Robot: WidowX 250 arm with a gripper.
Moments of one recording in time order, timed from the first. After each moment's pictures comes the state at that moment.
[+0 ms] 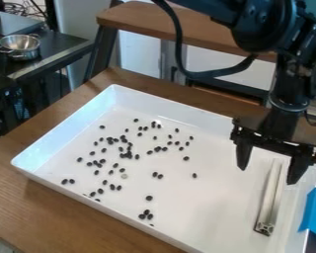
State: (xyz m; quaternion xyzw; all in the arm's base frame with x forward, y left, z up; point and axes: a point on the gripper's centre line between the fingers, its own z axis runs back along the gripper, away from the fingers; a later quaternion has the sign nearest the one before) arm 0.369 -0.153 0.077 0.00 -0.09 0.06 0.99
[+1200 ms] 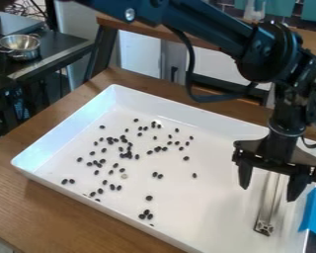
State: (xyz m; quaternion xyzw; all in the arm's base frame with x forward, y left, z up) arm 0.377 -0.159 0.041 -0.01 -0.08 0.09 0.99
